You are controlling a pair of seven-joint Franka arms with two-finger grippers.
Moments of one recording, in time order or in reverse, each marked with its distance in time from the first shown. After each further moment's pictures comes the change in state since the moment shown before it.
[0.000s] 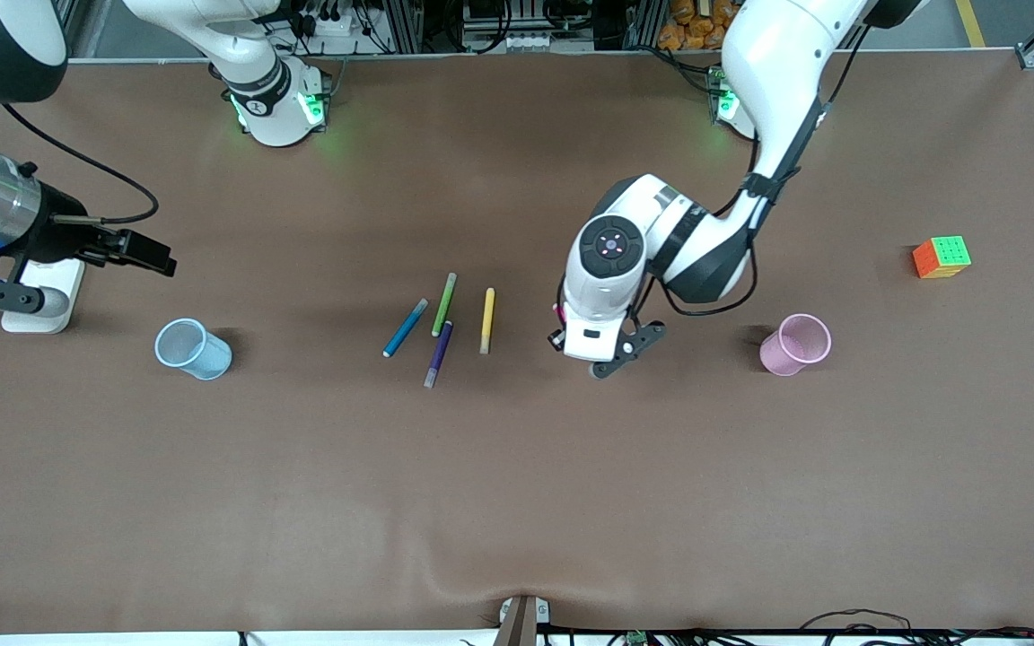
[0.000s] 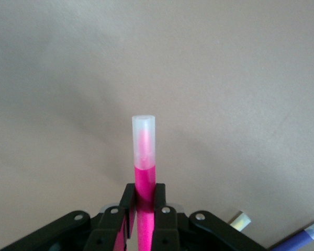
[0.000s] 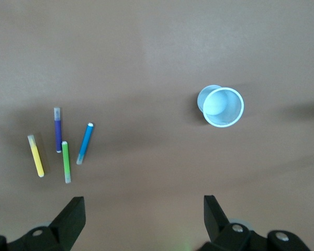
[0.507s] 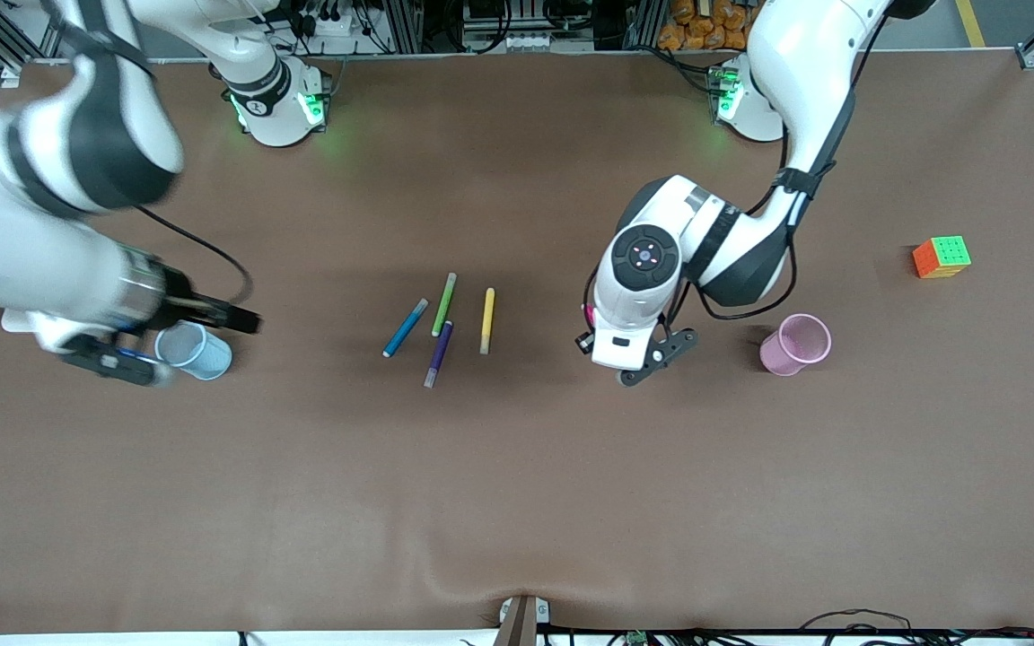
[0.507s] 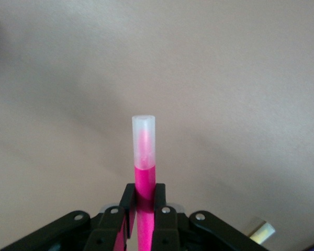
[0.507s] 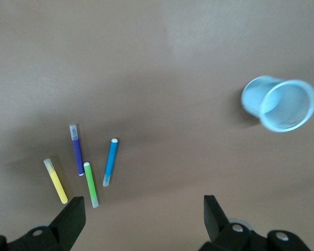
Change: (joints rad) left arm 0.058 -0.035 0.001 -0.004 0.001 -0.082 0.092; right arm 0.118 0.197 0.003 -0.008 0.048 0.143 0.215
